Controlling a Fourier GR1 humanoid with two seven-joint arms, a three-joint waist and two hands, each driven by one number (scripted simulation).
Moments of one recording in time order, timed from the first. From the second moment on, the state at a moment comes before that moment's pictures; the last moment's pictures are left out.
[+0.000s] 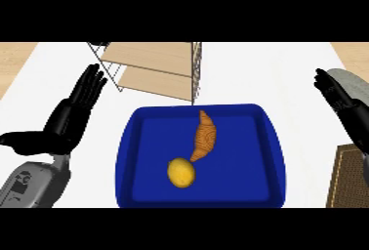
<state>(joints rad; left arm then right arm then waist) -0.26 0.40 -0.21 -1.50 0.32 0.09 -0.16 -0.22 -0.58 0.07 -1.42 -0.14 0.12 -0.16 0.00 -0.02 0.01</state>
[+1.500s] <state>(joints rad) -0.04 0.40 -0.16 -1.34 0.41 0.18 0.17 0.32 -0.33 0.29 -2.00 0.14 -0.44 0.04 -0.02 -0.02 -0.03</state>
